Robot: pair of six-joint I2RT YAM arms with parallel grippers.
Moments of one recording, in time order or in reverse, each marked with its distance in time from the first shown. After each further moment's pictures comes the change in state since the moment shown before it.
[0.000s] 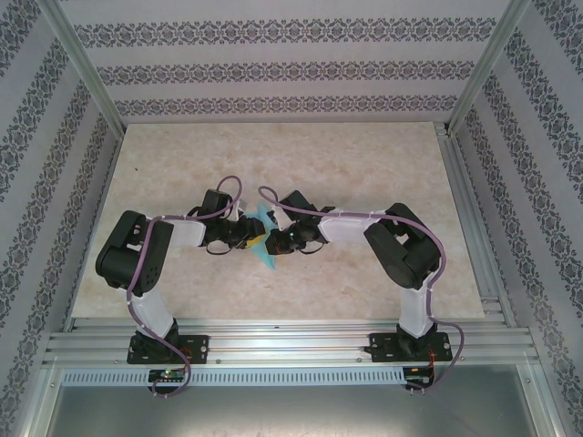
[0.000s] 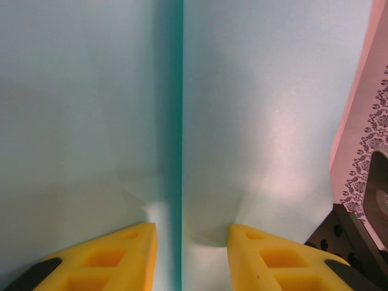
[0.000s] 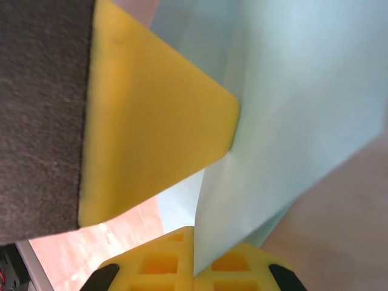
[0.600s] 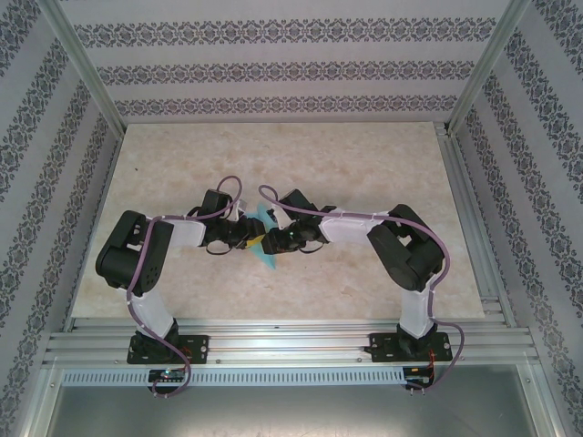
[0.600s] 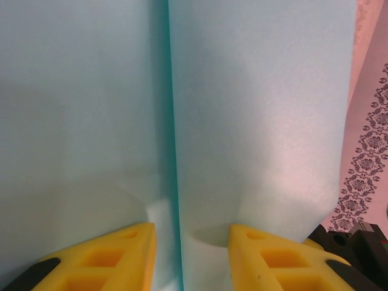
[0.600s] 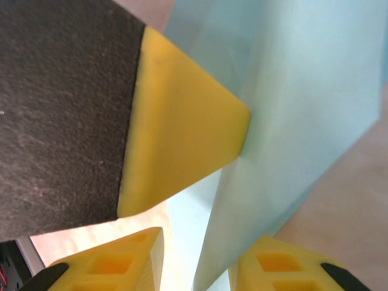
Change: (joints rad) left arm 0.000 0.000 0.000 0.002 0.009 -0.001; right arm 0.008 -0.026 0.000 -0.011 0.027 0.005
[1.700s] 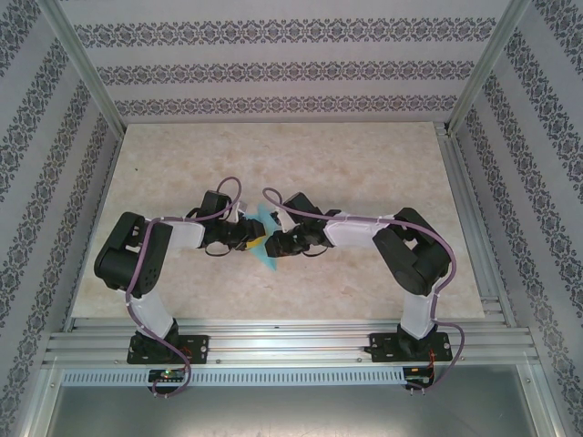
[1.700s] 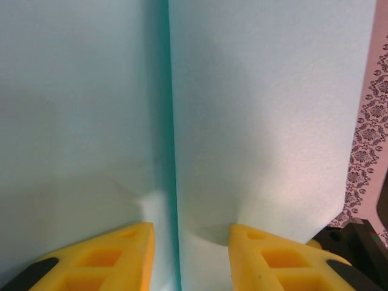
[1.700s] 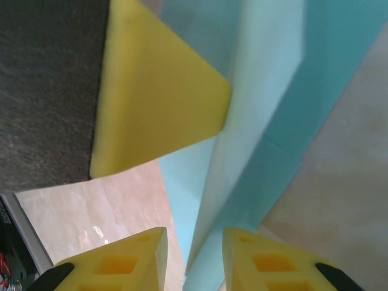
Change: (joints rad) left arm 0.000 -0.012 -0.016 0.005 0.029 0.000; right arm -0.008 -0.049 -0.062 0.019 -0.002 0.018
